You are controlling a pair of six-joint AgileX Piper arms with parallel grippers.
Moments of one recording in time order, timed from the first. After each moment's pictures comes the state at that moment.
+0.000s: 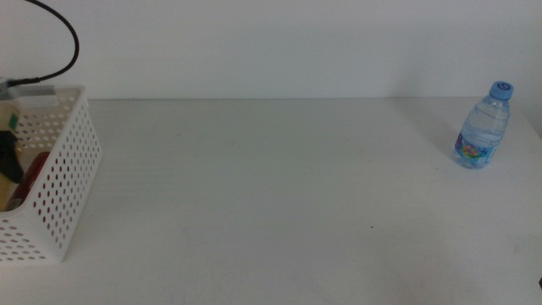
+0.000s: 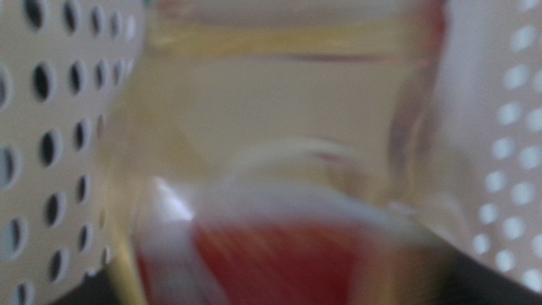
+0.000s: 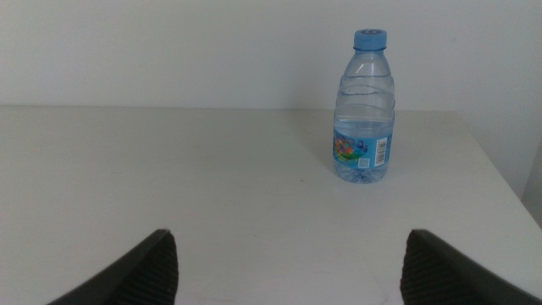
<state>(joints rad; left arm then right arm) 0.42 1.97 -1.58 -0.17 1.11 0.43 0.10 -0.01 0.03 0.01 0.18 0.05</state>
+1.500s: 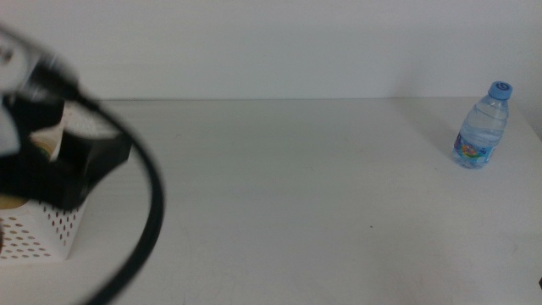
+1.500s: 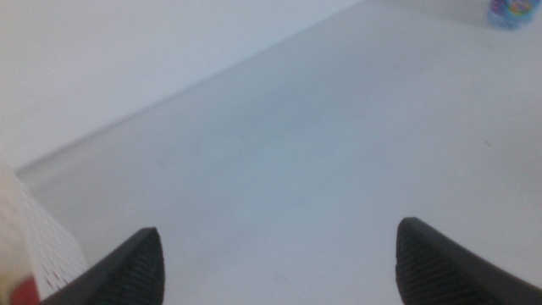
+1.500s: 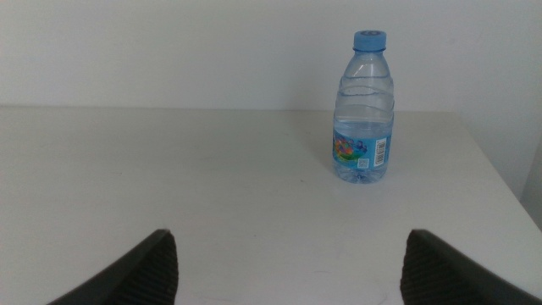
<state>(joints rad) -0.28 0.83 -0.86 -0.27 0.62 0.45 0.10 -0.01 0.03 0.01 0.18 0.05</state>
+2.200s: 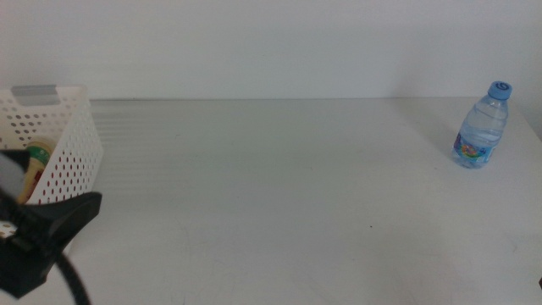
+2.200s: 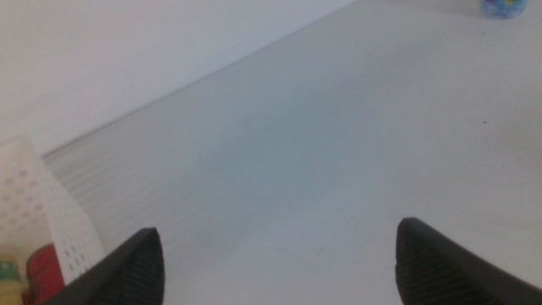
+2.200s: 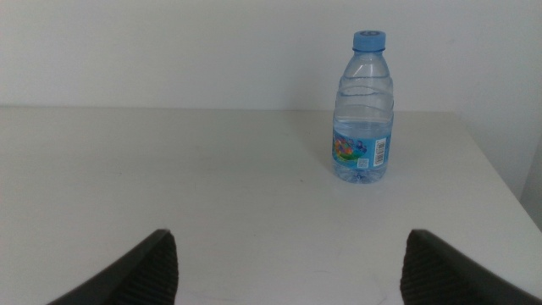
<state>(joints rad) -0.28 0.59 -0.69 -0.25 0.62 0.45 0.10 -0.01 0.03 0.01 0.18 0.05</state>
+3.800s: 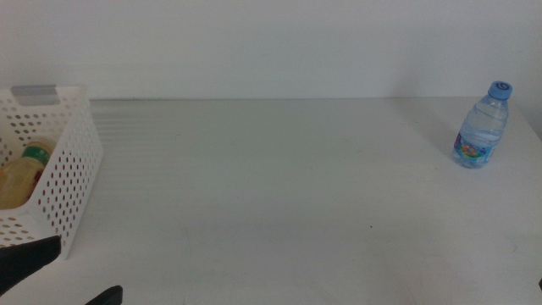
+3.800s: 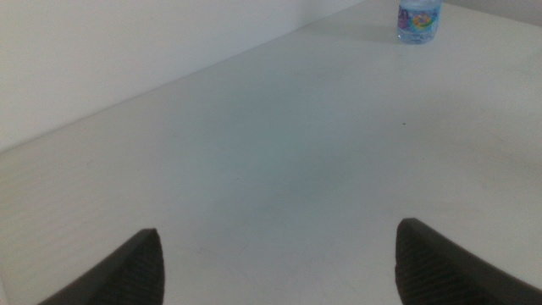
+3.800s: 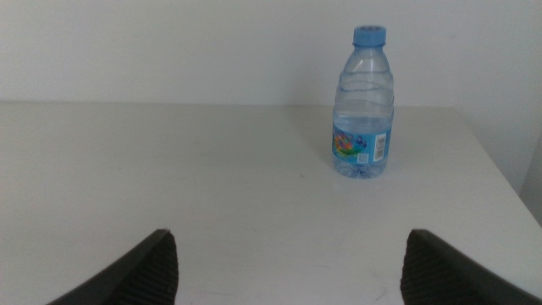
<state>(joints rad) -0.58 0.26 -0.30 -0.04 0.39 0.14 0.10 -0.01 0.03 0.01 0.19 0.05</state>
